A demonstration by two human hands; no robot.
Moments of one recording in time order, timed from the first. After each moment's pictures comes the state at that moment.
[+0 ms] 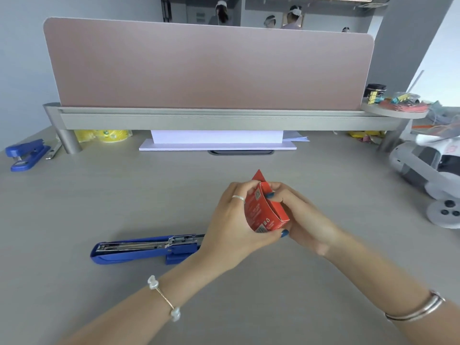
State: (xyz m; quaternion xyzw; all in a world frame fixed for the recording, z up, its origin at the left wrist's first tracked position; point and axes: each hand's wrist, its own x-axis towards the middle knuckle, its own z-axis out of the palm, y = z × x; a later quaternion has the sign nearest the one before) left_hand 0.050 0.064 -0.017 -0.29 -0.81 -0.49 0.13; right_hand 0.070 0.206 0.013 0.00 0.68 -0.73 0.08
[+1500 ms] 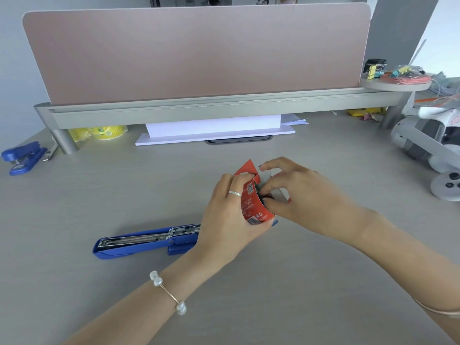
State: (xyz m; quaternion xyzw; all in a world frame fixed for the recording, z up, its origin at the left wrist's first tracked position) left_hand 0.055 0.059 -0.024 -0.28 -0.84 -0.42 0.19; right_hand 0.086 0.206 0.033 -0.10 0.97 -0.19 -0.10
